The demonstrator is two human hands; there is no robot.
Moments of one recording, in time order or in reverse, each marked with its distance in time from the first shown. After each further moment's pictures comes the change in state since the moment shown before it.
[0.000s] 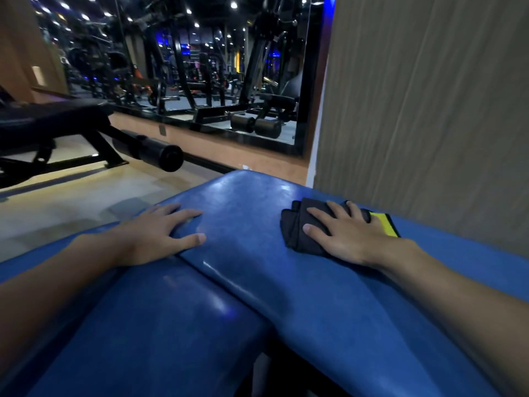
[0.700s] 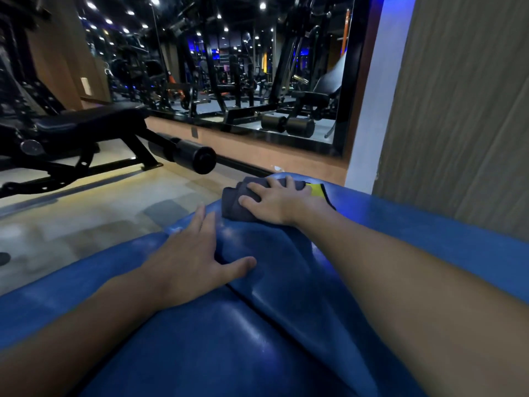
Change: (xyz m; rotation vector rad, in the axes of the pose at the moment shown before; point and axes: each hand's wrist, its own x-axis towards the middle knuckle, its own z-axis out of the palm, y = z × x) left_hand -0.002 0.005 0.015 -0.110 0.096 -0.045; right_hand 0.147 -0.183 -0.009 0.047 0.016 -0.242
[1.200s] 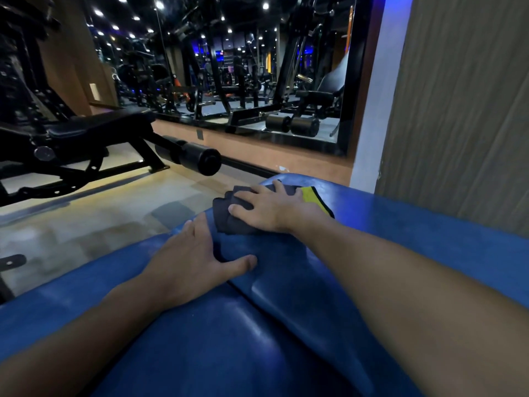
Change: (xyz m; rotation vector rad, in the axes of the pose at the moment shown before) left_hand 0.002 -0.014 0.010 -0.101 0.168 -0.035; right_hand -0.014 -0.017 0.001 0.059 -0.007 -0.122
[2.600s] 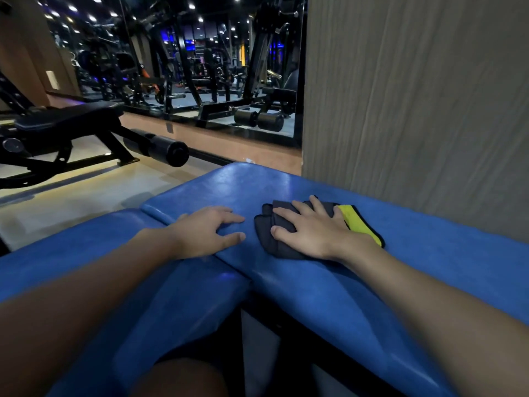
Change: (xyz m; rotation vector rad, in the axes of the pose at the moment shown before) left_hand -0.047 0.101 -0.005 0.093 -0.283 0.249; right_hand -0.232 0.094 -0.007 -0.002 0.004 0.203
